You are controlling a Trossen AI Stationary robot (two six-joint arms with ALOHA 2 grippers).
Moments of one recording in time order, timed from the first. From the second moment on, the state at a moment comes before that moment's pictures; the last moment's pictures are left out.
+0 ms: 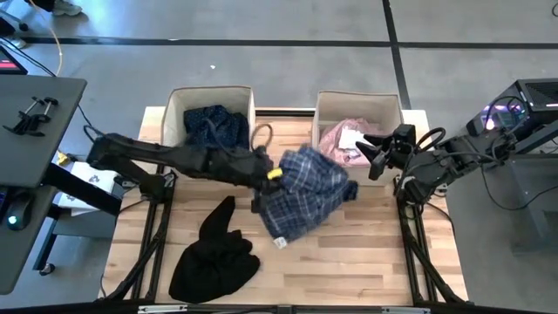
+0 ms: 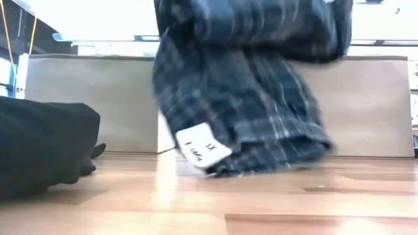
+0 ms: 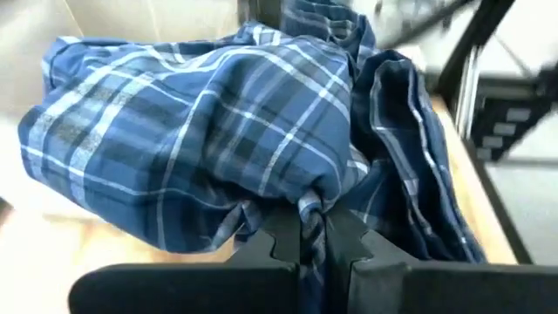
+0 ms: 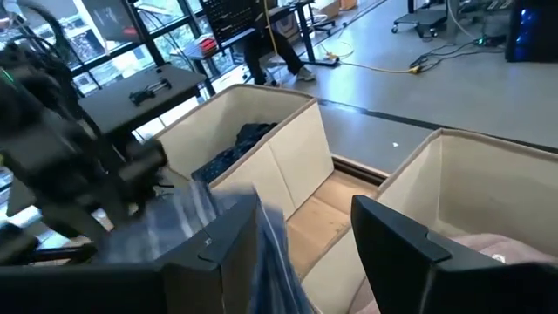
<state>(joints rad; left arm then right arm) -0.12 1.47 1.34 -0.40 -0.13 -0.11 0.44 0.96 1.29 -0.89 1.01 0.81</state>
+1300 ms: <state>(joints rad) 0.00 1.43 2.28 -0.87 -0.74 0.61 0.39 1.02 1.29 -0.80 1.04 0.81</state>
